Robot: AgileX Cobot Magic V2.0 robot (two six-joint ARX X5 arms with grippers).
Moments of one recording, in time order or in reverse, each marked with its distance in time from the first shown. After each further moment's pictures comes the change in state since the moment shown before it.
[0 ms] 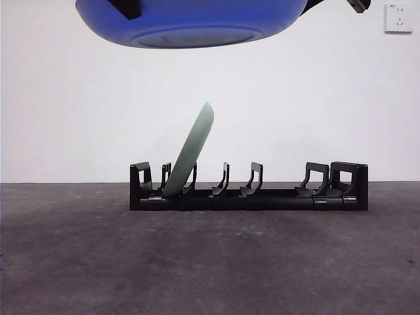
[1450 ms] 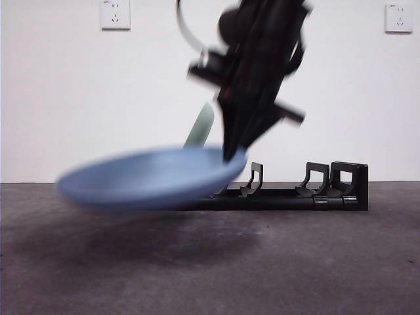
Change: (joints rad) left arm 0.428 -0.306 -0.004 -0.138 0.557 -0.233; right arm 0.072 0.372 0.001 0.187 0.154 0.030
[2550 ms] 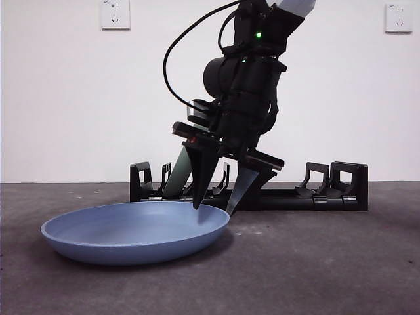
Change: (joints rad) left arm 0.204 -0.032 0.000 -0.001 0.148 -0.077; right arm 0.022 0.225 0.060 0.107 0.000 0.004
